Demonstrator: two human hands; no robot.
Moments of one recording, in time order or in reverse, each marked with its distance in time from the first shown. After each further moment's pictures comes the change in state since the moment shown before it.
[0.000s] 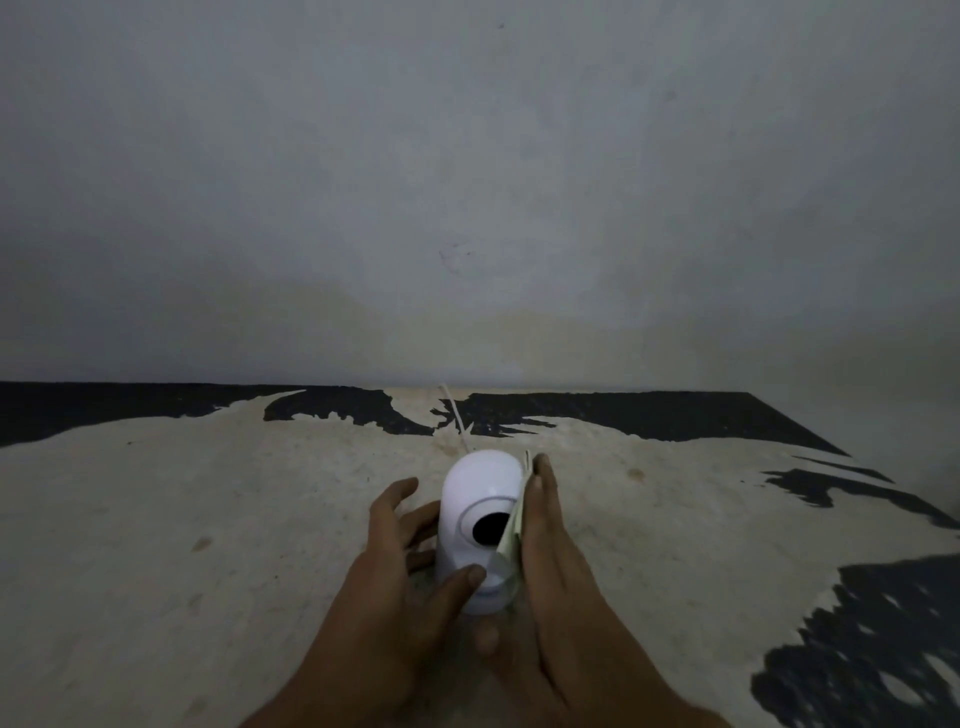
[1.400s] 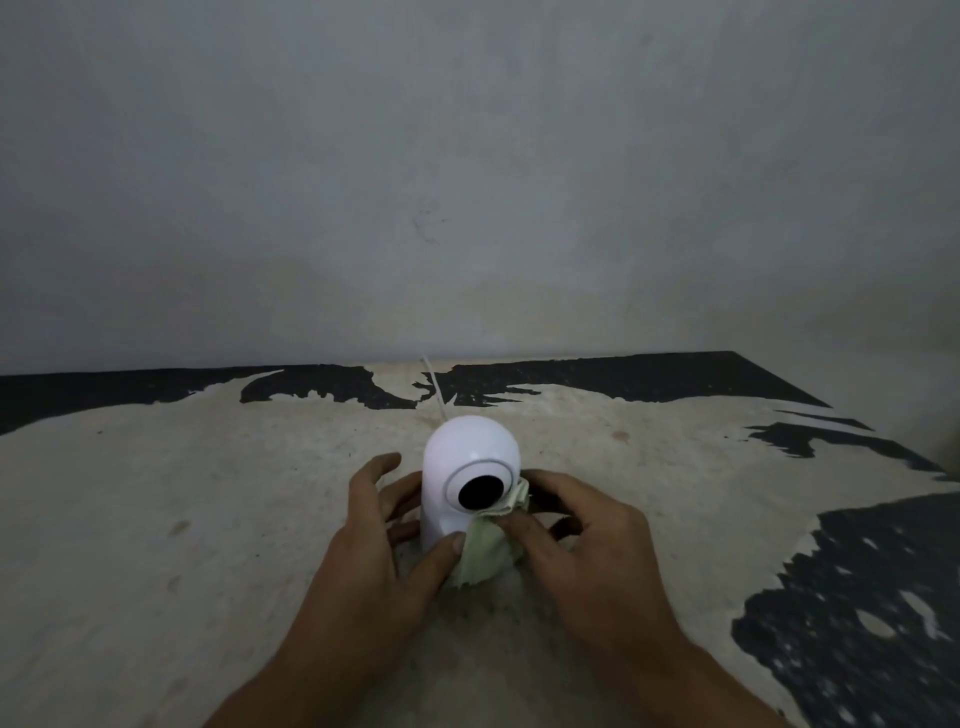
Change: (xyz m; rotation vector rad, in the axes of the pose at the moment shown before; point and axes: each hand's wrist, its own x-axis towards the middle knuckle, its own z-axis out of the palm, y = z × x) left_hand 0.000 -0.014 0.004 0.084 0.026 0.054; right_hand -0.011 0.005 -0.023 0.411 0.306 0.335
